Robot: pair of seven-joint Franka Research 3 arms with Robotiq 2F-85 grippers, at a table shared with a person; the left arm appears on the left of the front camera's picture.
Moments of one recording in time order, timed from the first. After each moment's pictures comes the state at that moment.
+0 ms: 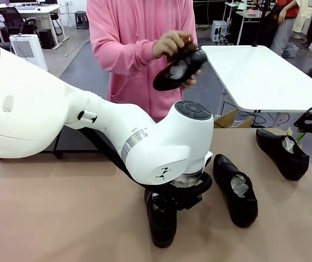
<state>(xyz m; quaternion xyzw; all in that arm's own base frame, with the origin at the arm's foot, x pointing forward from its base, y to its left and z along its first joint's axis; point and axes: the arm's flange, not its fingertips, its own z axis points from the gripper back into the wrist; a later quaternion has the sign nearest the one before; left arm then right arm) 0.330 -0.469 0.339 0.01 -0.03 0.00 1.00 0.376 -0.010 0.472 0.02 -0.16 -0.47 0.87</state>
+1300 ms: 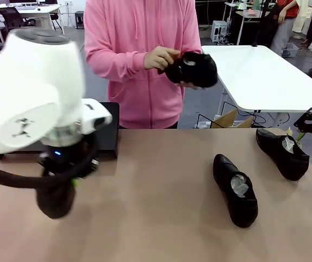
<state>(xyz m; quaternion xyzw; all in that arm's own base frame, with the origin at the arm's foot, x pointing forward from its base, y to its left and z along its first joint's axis) 0.326 -0.217 0.470 0.06 -0.07 -0.05 0.99 0.376 -0.010 0.472 0.02 -0.16 -0.47 0.87</state>
